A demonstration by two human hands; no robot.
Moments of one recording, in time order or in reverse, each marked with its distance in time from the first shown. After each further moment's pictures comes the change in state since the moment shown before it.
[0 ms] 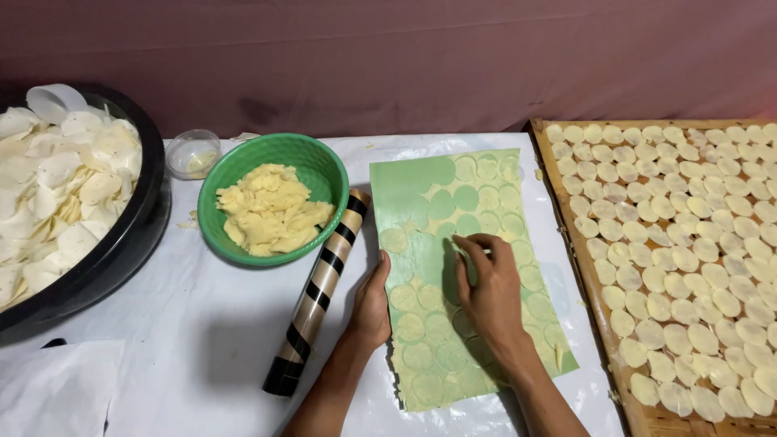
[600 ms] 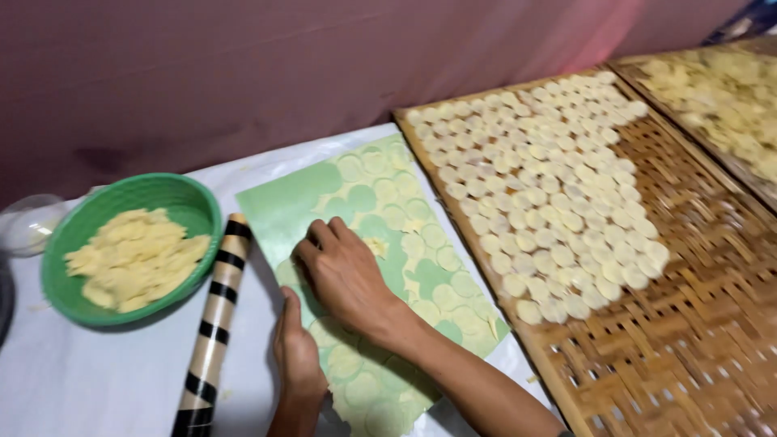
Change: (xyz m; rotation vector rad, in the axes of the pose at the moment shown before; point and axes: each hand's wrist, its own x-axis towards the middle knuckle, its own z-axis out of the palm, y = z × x) left_hand -0.071 0.042 0.043 0.325 0.080 -0.152; right_hand 0.024 -0.063 -0.037 -0.059 -0.156 -0.220
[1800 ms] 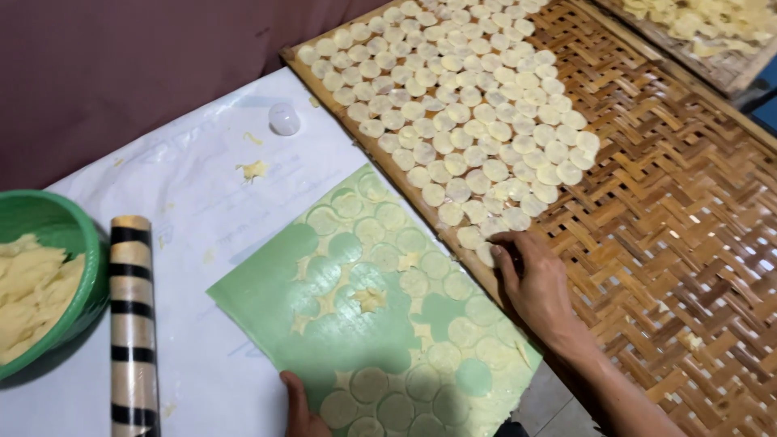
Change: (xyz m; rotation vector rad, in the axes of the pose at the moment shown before) left_hand -0.026 -0.321 -0.222 0.030 0.017 -0.159; right_hand -0.270 0.125 -0.110 -0.060 0.158 0.819
